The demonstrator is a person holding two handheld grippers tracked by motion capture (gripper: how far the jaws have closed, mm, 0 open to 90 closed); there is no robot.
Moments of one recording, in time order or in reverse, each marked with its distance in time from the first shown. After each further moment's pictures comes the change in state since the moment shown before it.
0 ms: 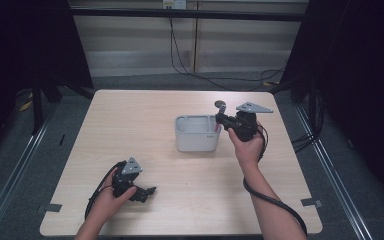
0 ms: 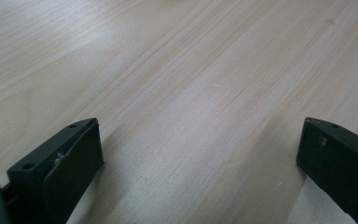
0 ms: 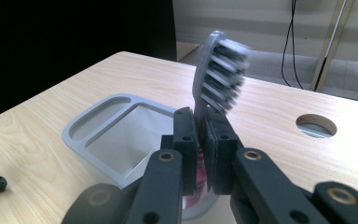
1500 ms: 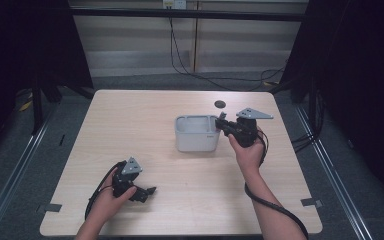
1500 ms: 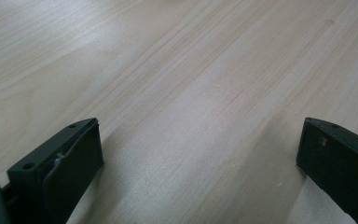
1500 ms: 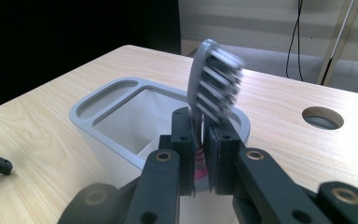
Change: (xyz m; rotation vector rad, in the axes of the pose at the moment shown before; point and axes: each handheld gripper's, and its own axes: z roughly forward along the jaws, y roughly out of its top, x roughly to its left) left arm 0.000 0.000 0.000 0.000 0.000 0.000; right arm 0.003 -0.014 -0.005 0.002 0.017 -0.015
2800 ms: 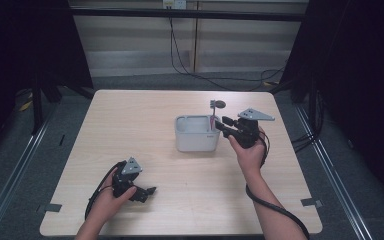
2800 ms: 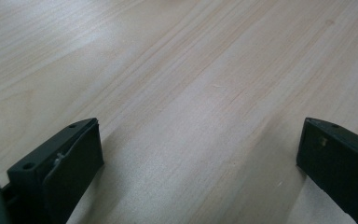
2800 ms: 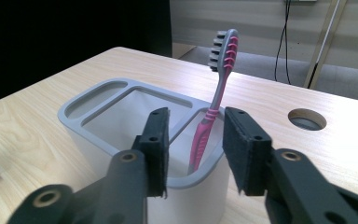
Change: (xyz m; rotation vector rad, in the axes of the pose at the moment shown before) left arm 0.000 0.000 0.000 0.000 0.000 0.000; right arm -0.002 -0.002 -0.003 -0.014 -0.040 -0.012
